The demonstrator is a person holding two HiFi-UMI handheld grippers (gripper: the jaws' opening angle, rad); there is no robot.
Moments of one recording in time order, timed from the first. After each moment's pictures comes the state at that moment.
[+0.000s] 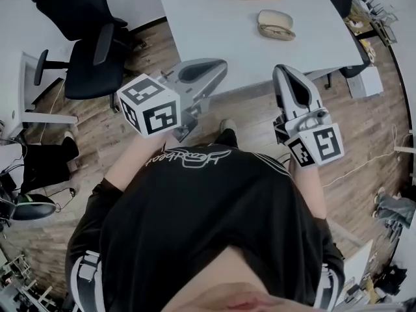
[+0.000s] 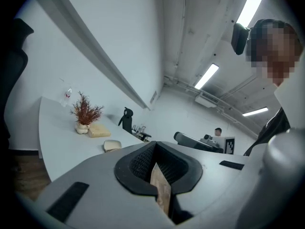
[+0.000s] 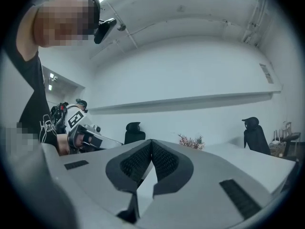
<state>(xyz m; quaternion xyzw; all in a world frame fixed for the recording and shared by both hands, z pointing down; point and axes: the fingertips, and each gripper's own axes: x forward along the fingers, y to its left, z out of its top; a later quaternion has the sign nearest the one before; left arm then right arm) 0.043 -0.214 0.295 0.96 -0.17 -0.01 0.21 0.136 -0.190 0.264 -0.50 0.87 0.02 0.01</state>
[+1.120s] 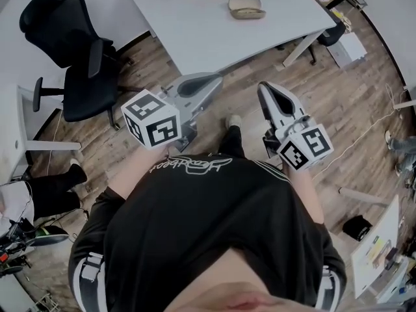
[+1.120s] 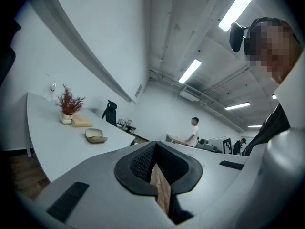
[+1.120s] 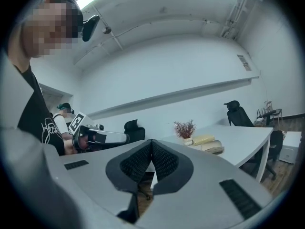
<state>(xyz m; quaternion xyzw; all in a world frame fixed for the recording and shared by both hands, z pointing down) 0.036 -0.080 0.306 0.98 -0.08 0.01 0.19 0.114 -0.042 0.309 -0.55 0.83 -0.07 0.04</state>
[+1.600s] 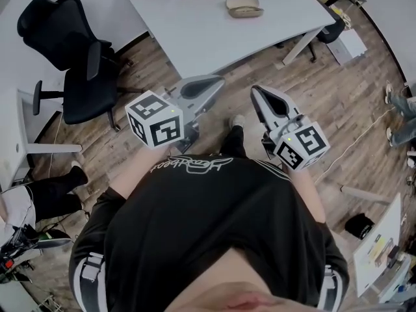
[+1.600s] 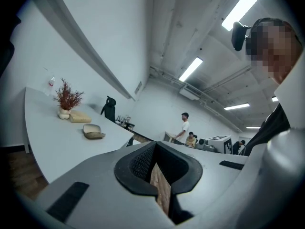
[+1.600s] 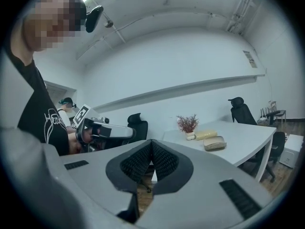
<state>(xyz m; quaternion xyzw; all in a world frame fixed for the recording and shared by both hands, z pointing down) 0.046 -0.079 0.318 0.98 -0.07 0.03 0.20 0.104 -0.045 0.328 -0.53 0.84 -0.08 0.00</state>
